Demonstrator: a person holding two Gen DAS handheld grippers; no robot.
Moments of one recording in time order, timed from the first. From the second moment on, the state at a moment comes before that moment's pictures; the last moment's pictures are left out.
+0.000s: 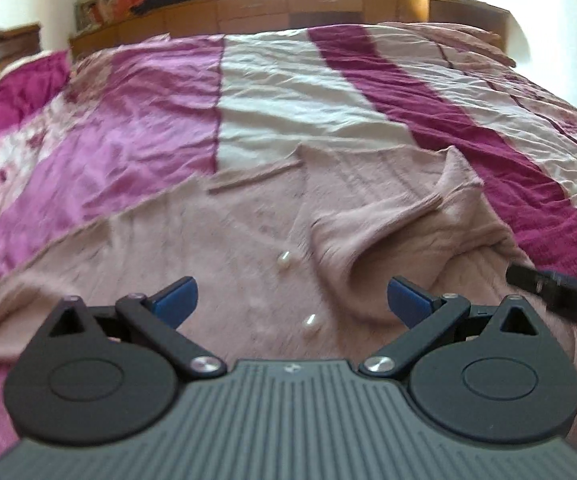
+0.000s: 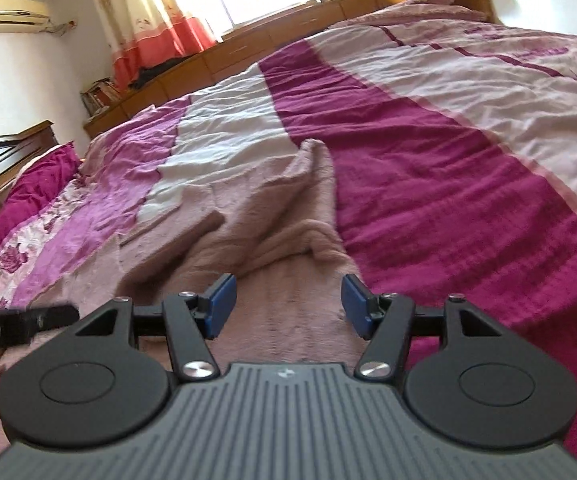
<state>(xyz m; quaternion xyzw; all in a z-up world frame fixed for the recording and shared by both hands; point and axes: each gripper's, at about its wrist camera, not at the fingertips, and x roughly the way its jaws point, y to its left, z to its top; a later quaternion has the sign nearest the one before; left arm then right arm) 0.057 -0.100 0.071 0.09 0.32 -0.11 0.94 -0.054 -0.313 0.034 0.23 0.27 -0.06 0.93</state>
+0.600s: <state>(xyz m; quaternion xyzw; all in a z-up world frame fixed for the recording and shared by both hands) 0.106 -0.154 0.042 0.14 0.30 -0.13 0.94 -0.047 -0.310 0.008 0.22 0.27 -0.06 0.93</state>
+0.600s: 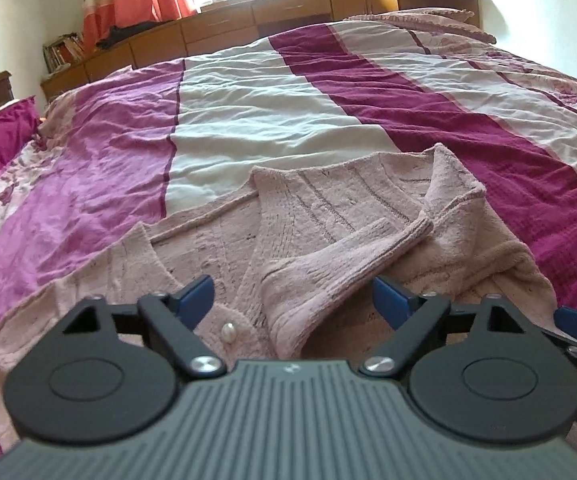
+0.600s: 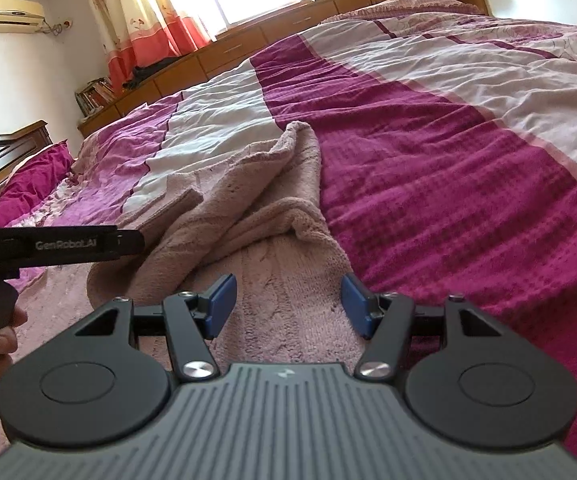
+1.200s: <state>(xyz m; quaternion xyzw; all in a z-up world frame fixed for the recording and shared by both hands) 0.123 -0.144 0.052 0.09 0.28 -0.15 0.95 -0.048 -0.307 0.002 0.22 0.26 -0.06 0.94</state>
